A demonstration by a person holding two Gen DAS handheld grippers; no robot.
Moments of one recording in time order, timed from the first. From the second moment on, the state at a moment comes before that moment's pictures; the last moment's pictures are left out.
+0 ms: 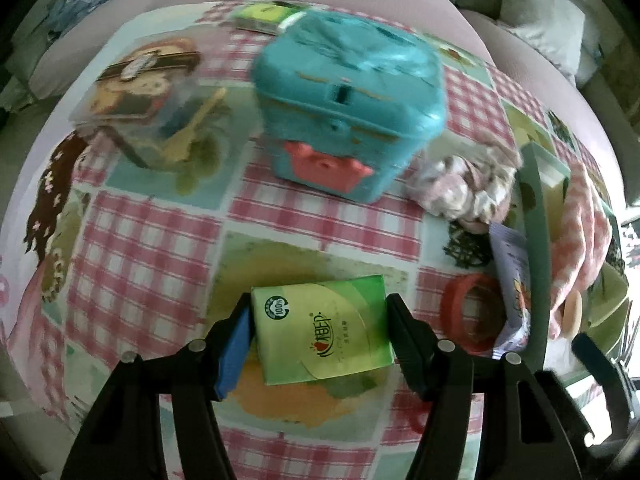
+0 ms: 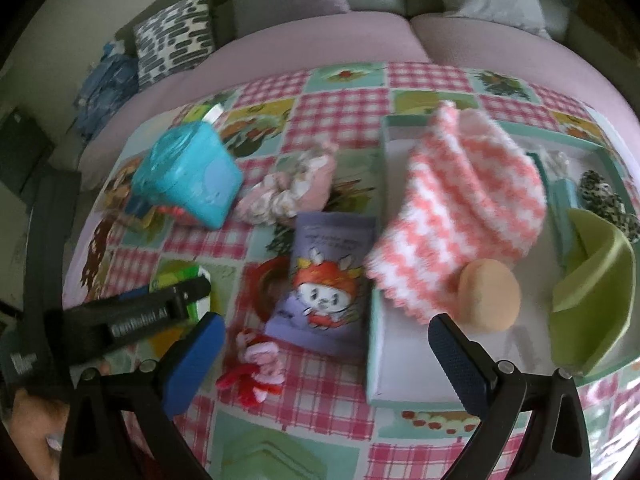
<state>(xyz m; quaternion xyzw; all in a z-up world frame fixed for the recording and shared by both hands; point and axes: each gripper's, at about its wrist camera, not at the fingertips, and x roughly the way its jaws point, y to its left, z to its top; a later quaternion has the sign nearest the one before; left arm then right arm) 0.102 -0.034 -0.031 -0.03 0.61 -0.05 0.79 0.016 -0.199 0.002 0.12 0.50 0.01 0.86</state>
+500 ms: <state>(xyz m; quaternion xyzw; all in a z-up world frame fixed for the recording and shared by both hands) 0.095 0.025 -0.033 -0.04 0.60 -0.02 0.80 0.008 -0.156 -0.009 0.07 0.53 0.06 0.84</state>
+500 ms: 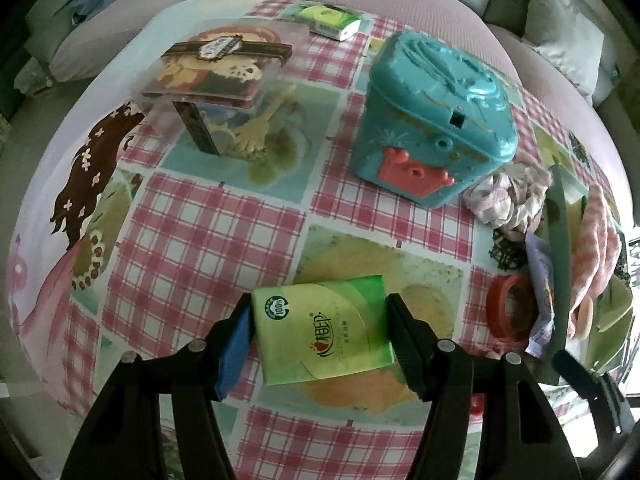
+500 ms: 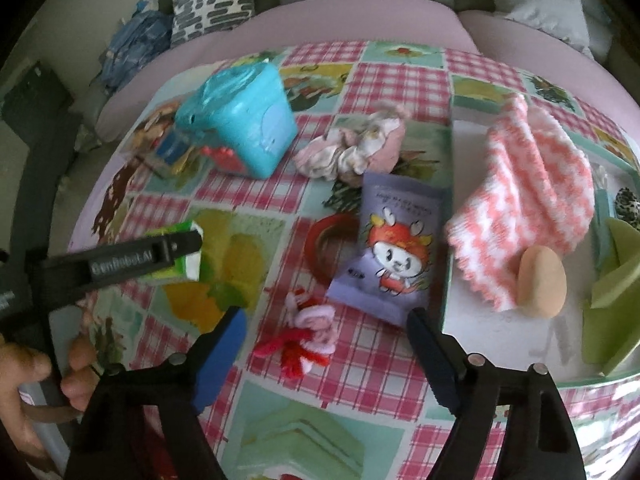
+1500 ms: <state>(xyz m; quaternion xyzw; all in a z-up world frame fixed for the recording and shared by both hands) 0.098 0.022 -0.042 -0.05 0.61 -0.03 0.79 0.017 -0.126 -0.036 0.03 0.57 0.08 0.81</state>
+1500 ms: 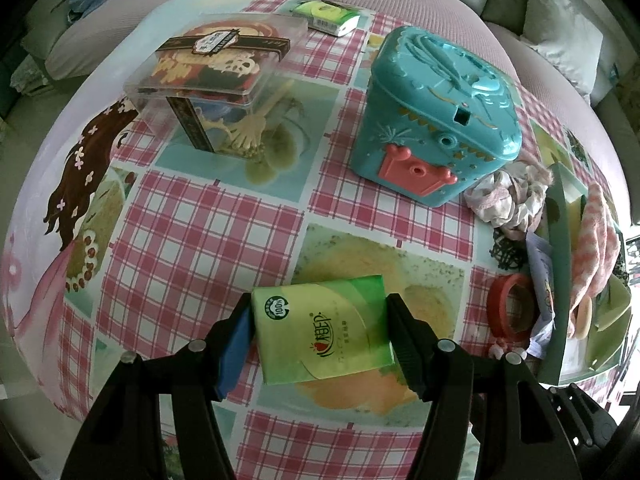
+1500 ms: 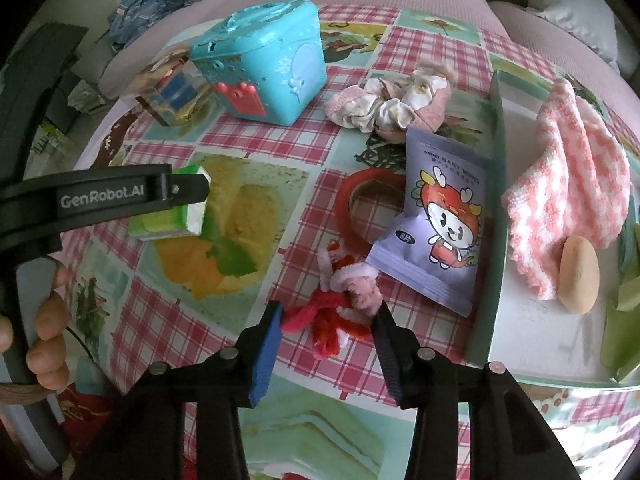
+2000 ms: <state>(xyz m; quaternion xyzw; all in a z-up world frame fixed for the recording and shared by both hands) 0.099 0.026 -0.017 -0.05 0.60 -0.03 0.80 0.014 -0.128 -0.017 0.03 0.55 0.10 0.83</state>
